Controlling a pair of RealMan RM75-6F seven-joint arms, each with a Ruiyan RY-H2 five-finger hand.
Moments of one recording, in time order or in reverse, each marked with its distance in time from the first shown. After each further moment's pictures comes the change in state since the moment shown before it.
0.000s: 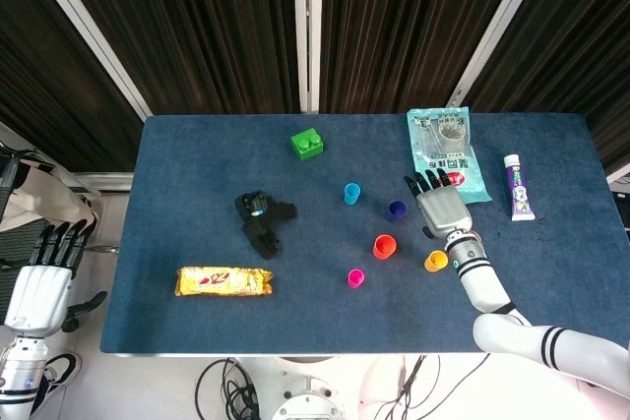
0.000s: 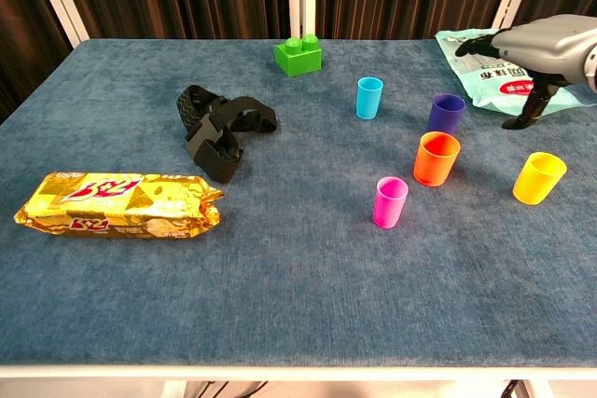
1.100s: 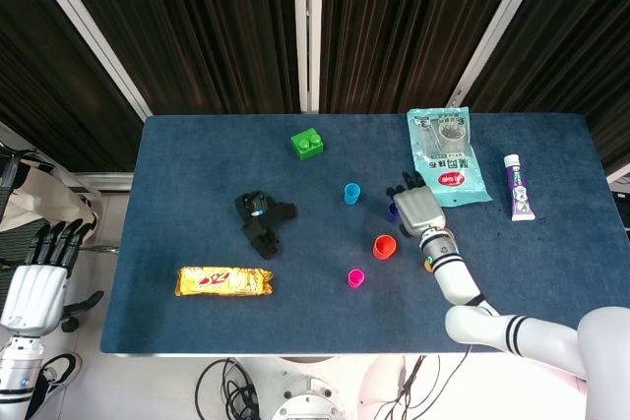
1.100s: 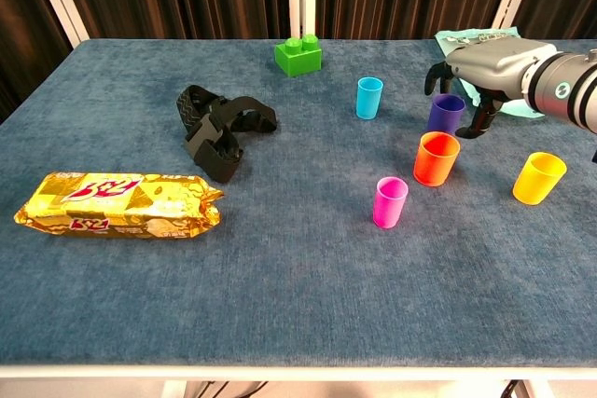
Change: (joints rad) left arm 0.002 0.010 -0.002 0.009 -0.004 -0.003 -0.029; right arm 0.094 -0.139 -0.034 0.132 0.065 -0.011 0.039
